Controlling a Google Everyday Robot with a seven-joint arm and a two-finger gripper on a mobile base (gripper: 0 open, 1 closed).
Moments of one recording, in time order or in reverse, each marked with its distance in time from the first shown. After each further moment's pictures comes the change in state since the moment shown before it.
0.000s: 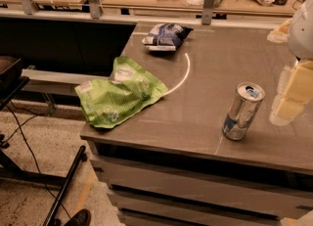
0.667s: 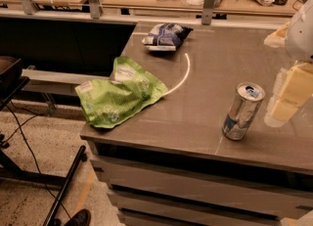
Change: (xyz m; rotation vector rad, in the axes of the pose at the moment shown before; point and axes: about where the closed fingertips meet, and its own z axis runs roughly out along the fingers) arm -0.001 0.003 0.006 -0.031 -0.043 0.036
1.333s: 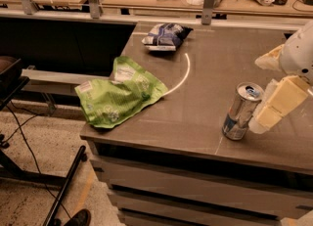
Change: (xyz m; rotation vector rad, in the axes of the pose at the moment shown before) arm -0.008 0.011 0.035 -0.140 -0.213 0.146
